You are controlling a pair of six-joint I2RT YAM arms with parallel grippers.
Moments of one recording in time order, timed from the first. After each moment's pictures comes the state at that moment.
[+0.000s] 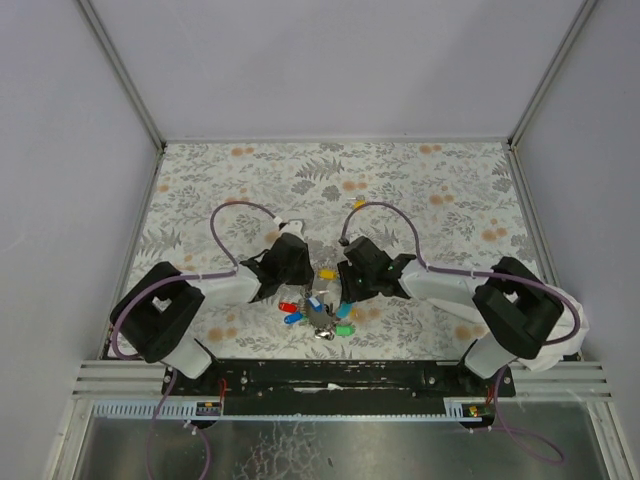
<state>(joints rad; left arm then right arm) -0.68 1.53 0.62 0.13 -0.11 -0.62 0.85 1.61 0.83 -0.23 0.01 0.50</state>
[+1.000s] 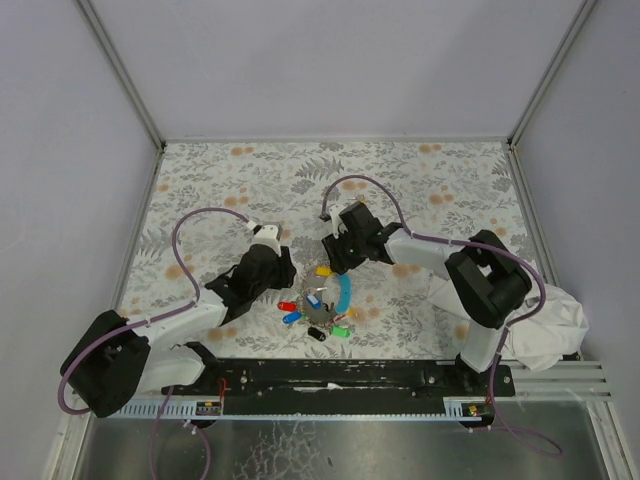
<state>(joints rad) -0.67 1.17 0.44 0.12 -0.20 -0.48 0.71 1.78 1.06 -0.20 -0.16 0.10</state>
